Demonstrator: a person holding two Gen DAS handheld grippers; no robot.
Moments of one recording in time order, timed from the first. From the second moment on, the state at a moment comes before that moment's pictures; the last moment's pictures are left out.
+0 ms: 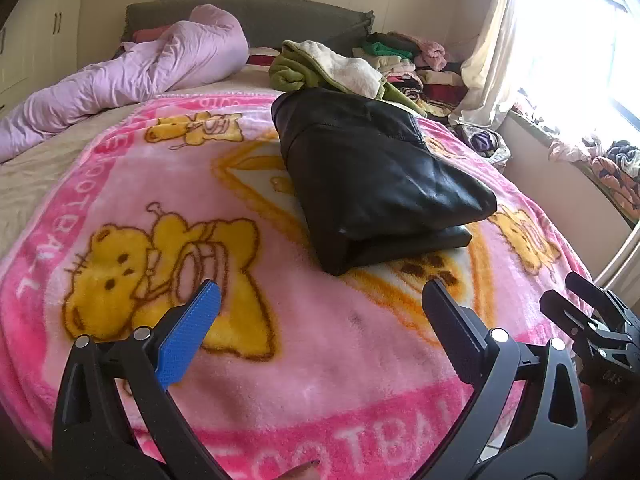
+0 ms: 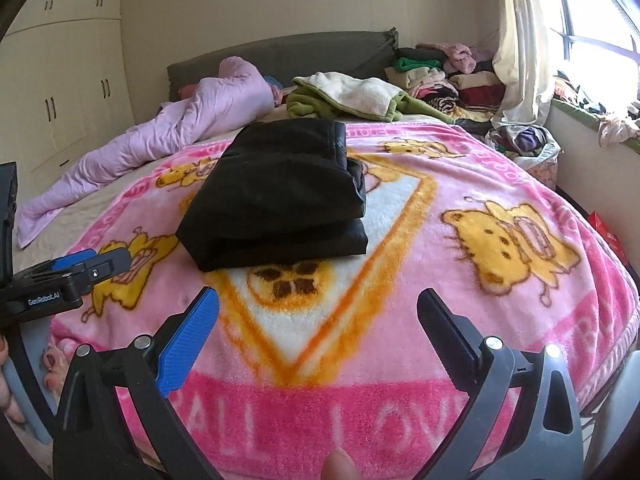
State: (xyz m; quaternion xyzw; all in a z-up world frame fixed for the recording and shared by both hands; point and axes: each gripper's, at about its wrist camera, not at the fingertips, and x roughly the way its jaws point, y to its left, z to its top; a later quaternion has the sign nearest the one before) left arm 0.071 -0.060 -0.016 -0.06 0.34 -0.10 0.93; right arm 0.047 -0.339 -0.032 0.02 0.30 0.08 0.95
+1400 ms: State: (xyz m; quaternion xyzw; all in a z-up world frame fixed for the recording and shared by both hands) left arm 0.070 -0.060 -0.016 -0.06 0.34 -0.10 0.93; right arm 0.046 -0.335 -0.031 0.01 0.30 0.08 0.95
